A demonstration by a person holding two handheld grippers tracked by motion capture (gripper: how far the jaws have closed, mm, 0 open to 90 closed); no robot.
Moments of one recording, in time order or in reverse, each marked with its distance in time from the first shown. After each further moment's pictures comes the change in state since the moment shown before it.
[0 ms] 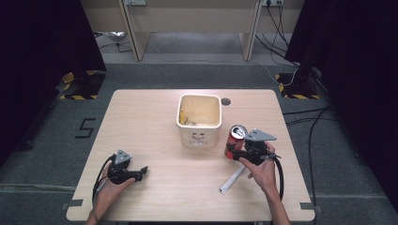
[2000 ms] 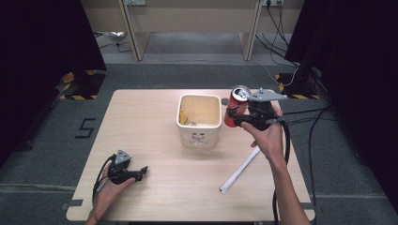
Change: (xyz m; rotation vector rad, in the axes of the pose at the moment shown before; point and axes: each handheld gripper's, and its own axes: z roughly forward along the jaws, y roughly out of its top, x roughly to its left) left arm 0.000 0.000 0.000 -0.001 -0.001 0.000; right arm -0.006 0.128 -0.044 -0.089 -0.020 -0.026
